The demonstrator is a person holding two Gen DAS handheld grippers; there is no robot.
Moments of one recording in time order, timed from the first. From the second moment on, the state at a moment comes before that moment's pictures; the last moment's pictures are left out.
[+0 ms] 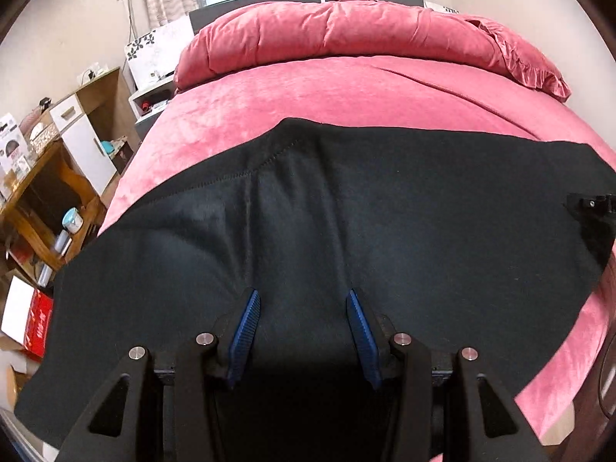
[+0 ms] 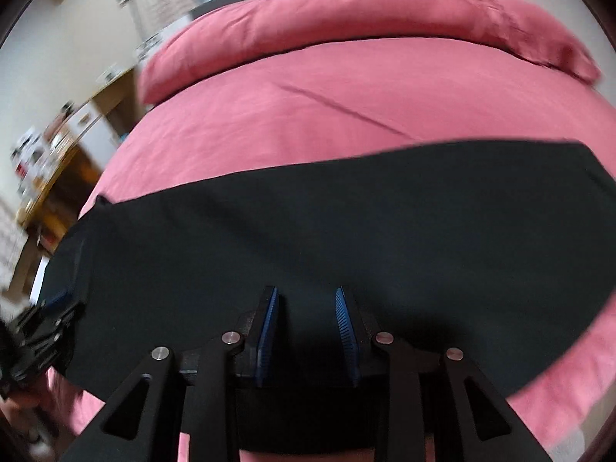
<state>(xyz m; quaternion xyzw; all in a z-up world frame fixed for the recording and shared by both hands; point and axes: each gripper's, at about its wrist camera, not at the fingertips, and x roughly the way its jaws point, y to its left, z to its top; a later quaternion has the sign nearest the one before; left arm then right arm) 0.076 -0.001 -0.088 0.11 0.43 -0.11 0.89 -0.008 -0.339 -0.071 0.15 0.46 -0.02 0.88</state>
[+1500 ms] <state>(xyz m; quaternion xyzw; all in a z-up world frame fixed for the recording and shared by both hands) 0.100 0.029 -0.085 0.01 0.48 -0.10 0.87 -0.092 -0.586 -0.072 0.47 0.27 -0.24 0.81</state>
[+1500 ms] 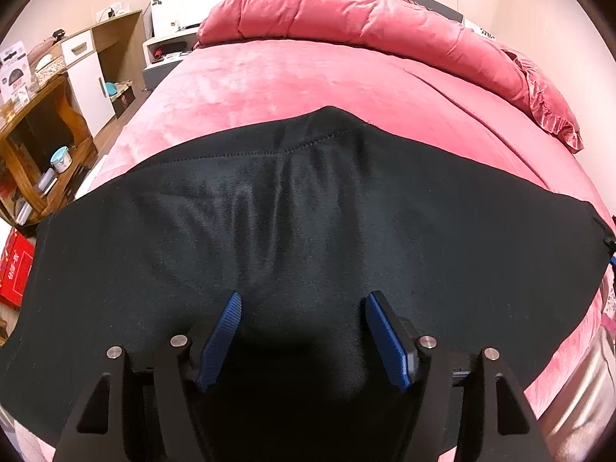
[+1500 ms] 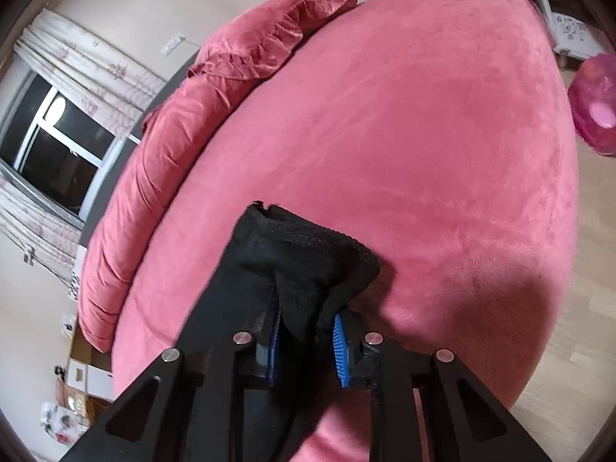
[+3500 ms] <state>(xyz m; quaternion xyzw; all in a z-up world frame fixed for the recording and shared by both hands) 0.088 0.045 -0.066 -0.08 0.47 -0.10 0.87 0.017 -0.181 -0.042 0.13 0.43 0.22 0.86</state>
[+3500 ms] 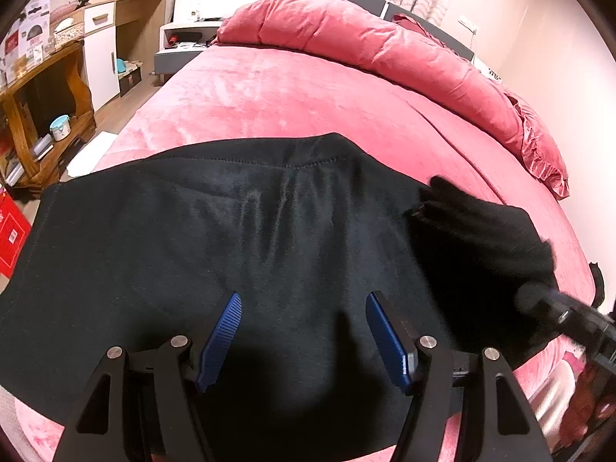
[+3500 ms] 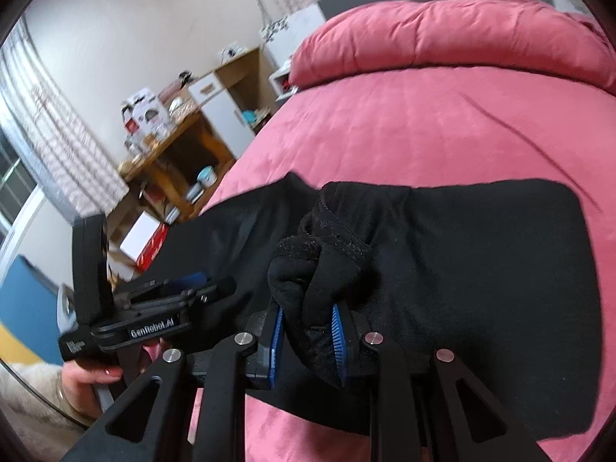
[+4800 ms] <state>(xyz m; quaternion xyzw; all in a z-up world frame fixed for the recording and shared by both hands) 0.140 -0.057 -0.082 -0.17 0.56 -0.24 0.77 -0.095 -0.354 -0.106 0.54 0.40 0.03 0.74</state>
